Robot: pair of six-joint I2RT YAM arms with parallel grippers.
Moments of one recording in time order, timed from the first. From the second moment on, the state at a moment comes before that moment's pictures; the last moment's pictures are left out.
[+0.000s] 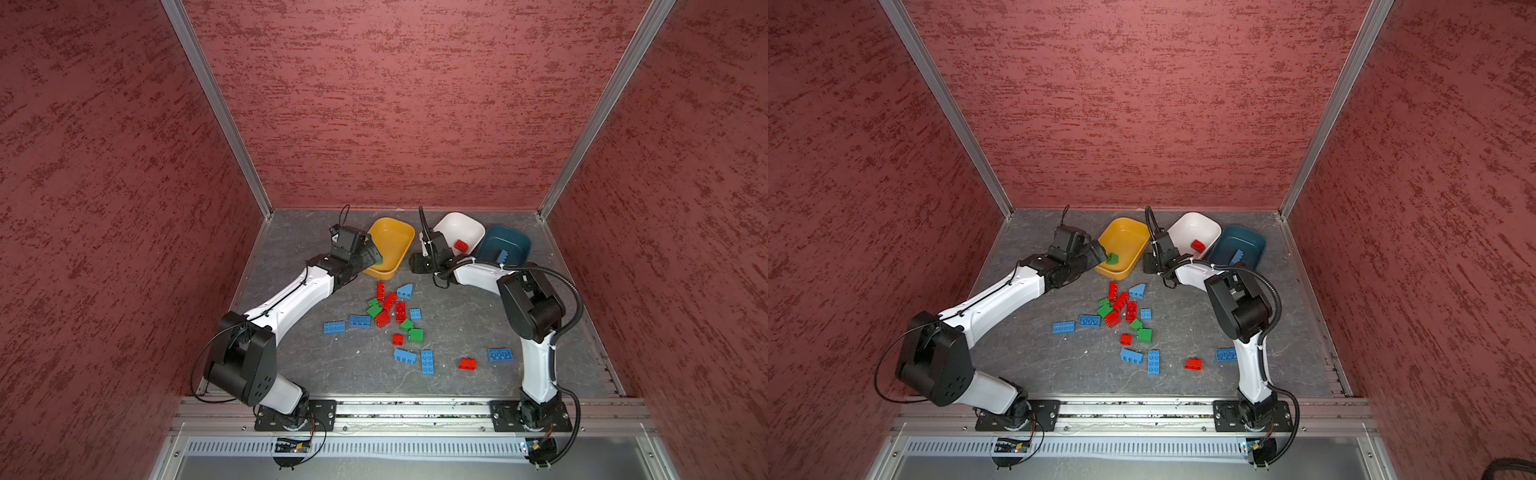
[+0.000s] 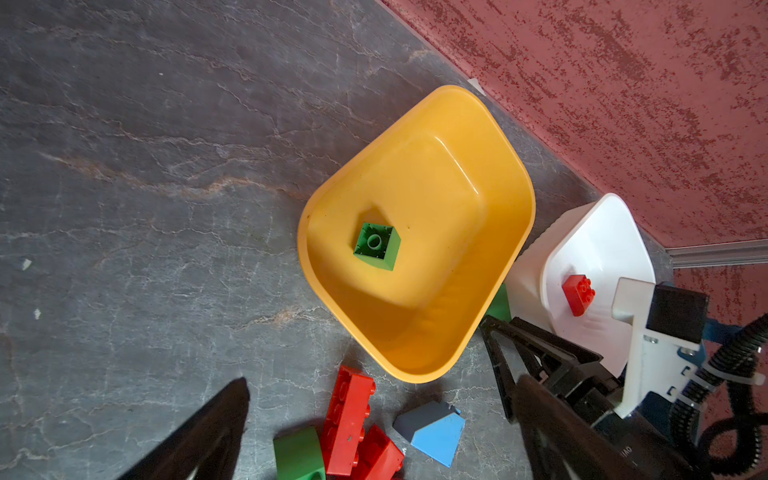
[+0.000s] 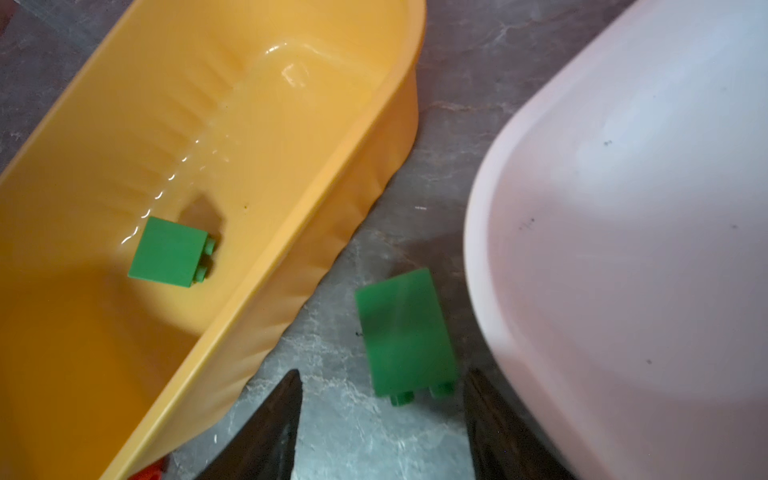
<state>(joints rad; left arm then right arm) -0.43 1.50 1.13 -0.41 -0.16 -0.86 0.51 2.07 1.35 -0.05 0.00 0.40</state>
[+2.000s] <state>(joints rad) -0.44 1.55 1.02 -0.54 -0.01 -0.77 0.59 1.90 1.24 0.29 -0.11 0.27</state>
